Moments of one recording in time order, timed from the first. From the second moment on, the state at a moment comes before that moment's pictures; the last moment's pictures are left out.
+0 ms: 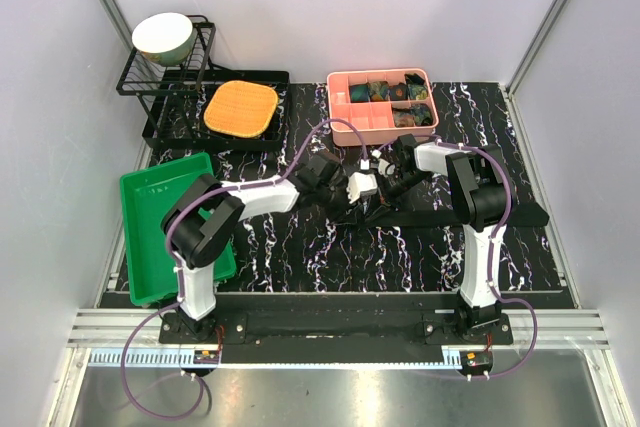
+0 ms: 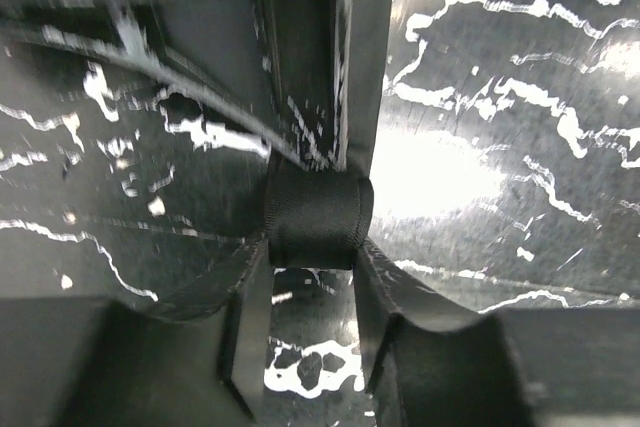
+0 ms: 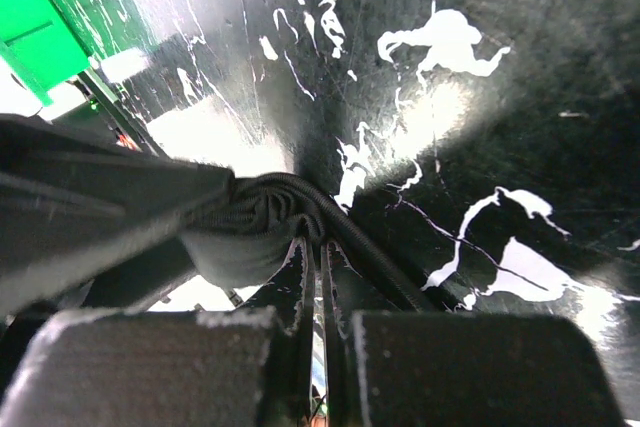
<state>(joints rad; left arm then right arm) -0.74 1.89 1.12 -0.08 0.56 0.42 0.28 2.13 1.32 -0.73 -0.81 0.13</state>
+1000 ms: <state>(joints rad) -0.75 1.96 1.17 -0.11 0.60 0.42 0.28 2.13 1.32 -0.78 -0.78 0.13</state>
